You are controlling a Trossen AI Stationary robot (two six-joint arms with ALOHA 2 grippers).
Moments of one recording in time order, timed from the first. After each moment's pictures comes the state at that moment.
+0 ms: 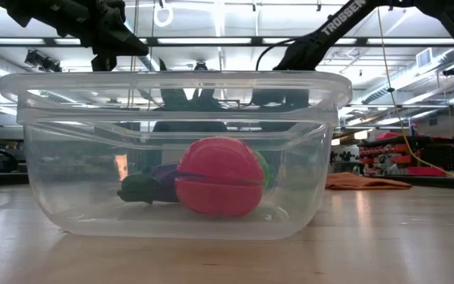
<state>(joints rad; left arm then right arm) 0.24 0.74 0.59 -0.19 0.09 -0.47 -0.53 1.94 1.40 -0.89 -0.08 0.18</state>
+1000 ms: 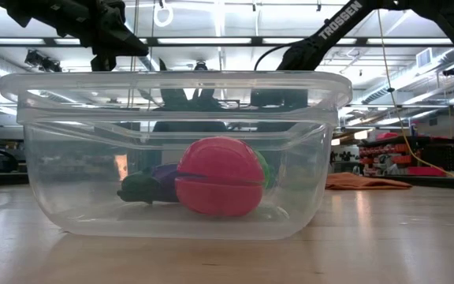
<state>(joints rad) 0.24 0.74 0.59 -0.19 0.09 -0.49 -0.53 1.97 1.40 -0.88 -0.08 0.19</state>
